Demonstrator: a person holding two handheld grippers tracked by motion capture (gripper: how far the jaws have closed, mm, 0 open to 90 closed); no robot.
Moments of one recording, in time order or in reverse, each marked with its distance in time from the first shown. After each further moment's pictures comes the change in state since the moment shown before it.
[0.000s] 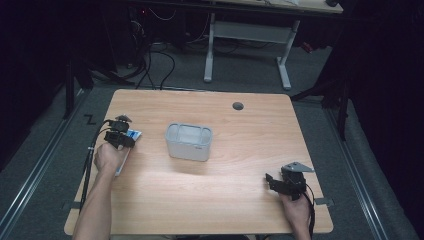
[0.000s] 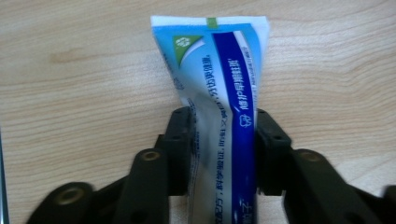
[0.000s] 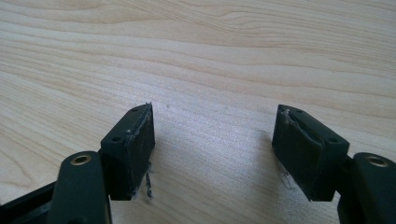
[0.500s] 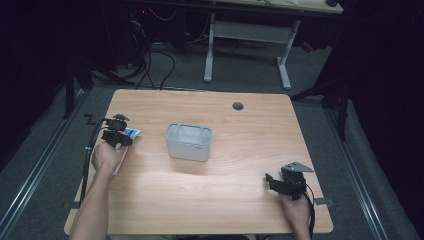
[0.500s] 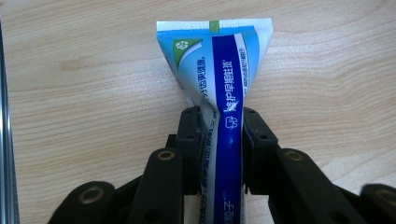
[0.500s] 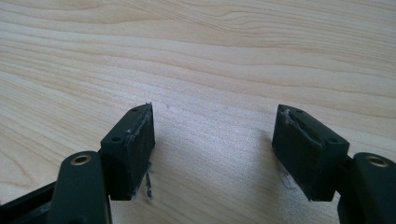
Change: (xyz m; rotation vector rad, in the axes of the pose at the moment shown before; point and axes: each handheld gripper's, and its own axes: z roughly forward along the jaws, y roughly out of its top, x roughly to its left) left arm 0.005 -0.001 -0.009 -0.025 -0.030 0.006; right arm 0.000 0.000 0.000 0.001 0.001 0.001
